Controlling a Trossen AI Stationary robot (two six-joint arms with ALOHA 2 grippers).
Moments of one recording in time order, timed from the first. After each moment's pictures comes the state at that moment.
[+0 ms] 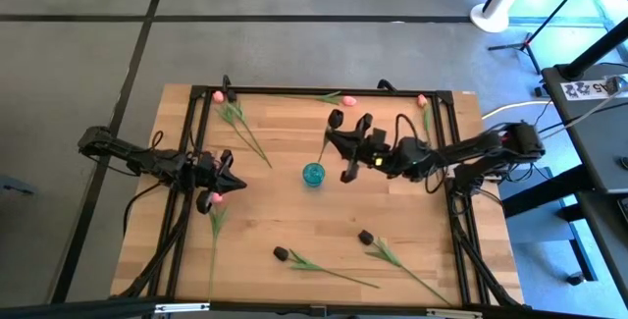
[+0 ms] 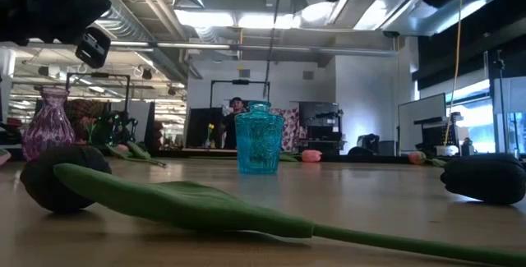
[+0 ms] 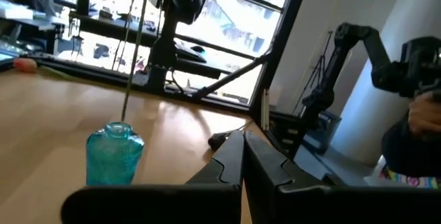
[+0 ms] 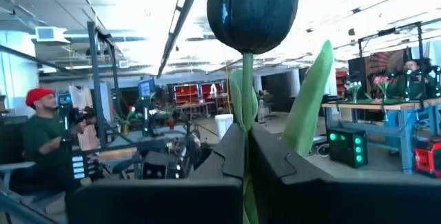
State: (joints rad) left arm -0.30 0.19 0.01 0.24 -0.14 -0.28; right arm 0.10 1.50 0.79 1.13 0.36 -0.03
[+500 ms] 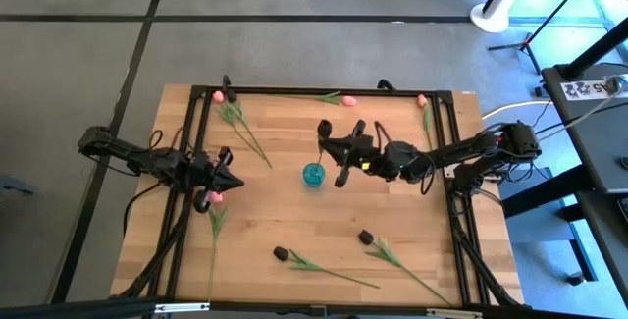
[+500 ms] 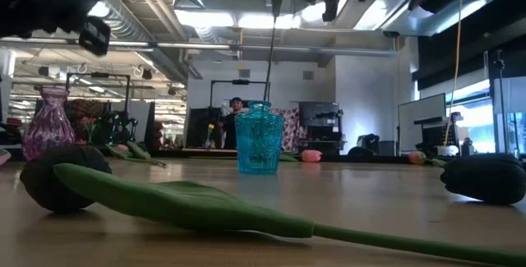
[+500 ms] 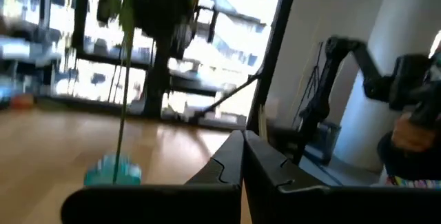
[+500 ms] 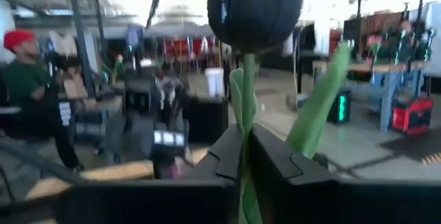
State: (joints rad) left arm -0.30 0.19 0.01 0.36 -0.12 -0.20; right arm 0.09 1.52 0.79 0.92 0.41 0.00
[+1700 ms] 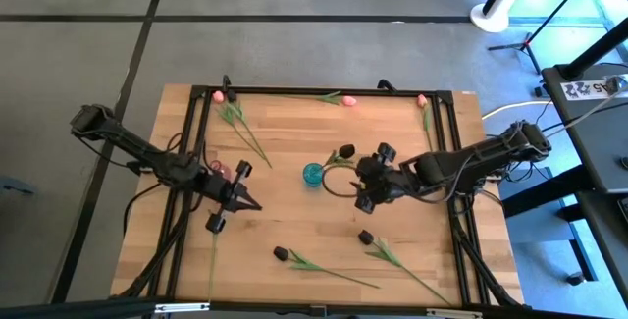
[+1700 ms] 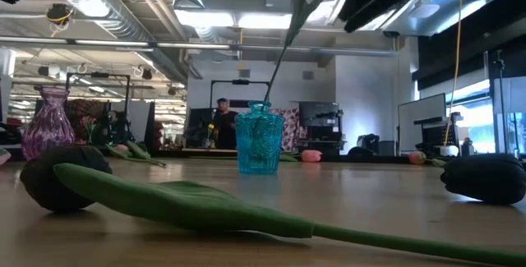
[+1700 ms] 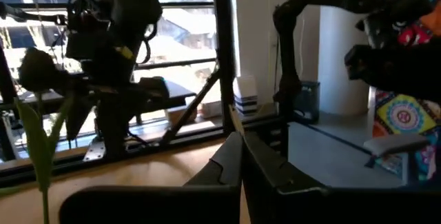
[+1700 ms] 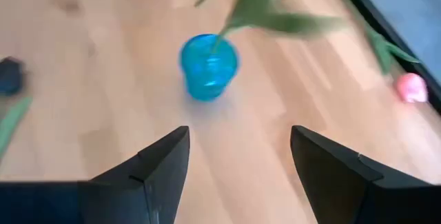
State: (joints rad) left arm -0.42 0.87 0.33 0.63 -0.08 0.08; right arm 0.35 1.44 1.26 -0.81 0.52 0.54
